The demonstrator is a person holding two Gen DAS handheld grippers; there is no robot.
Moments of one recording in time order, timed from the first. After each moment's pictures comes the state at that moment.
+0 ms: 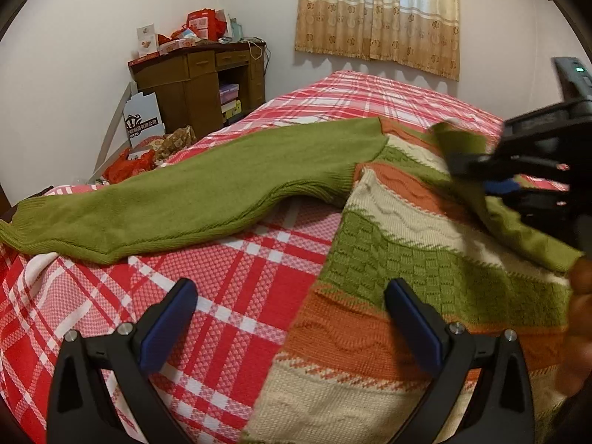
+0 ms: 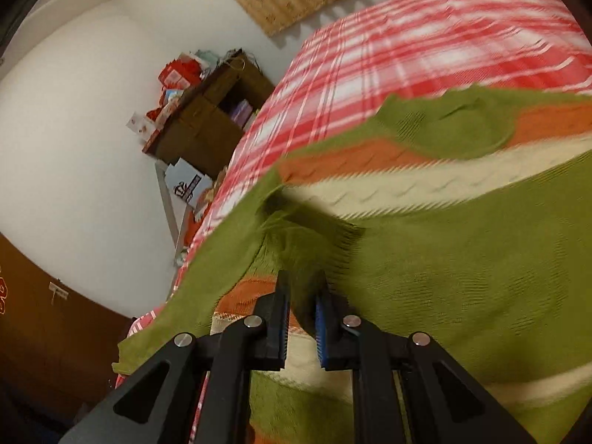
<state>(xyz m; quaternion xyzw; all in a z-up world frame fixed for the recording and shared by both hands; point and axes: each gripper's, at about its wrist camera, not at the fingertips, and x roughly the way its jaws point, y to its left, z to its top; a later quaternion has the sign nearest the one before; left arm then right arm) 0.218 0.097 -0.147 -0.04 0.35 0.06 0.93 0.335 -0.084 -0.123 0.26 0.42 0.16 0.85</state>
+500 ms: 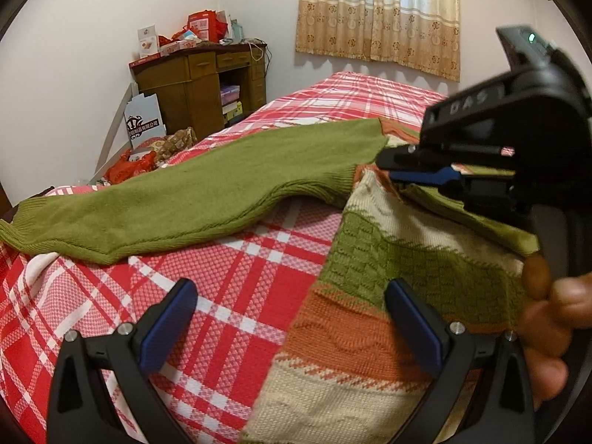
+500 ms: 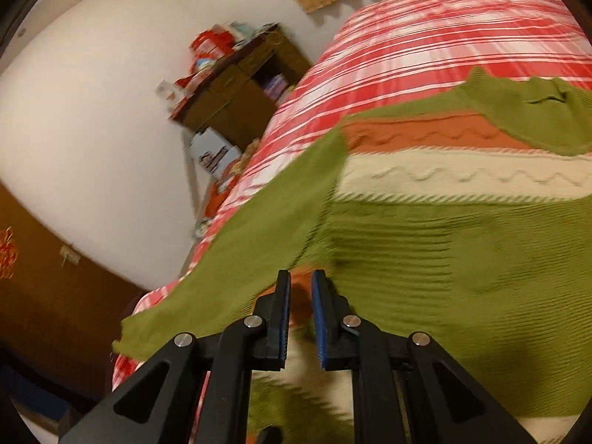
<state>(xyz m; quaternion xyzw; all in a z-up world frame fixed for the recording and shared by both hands) 0.218 0.097 -0.147 -0.04 0.35 0.06 0.93 0.341 -0.035 -0.122 0.23 0.42 0.25 0.84</state>
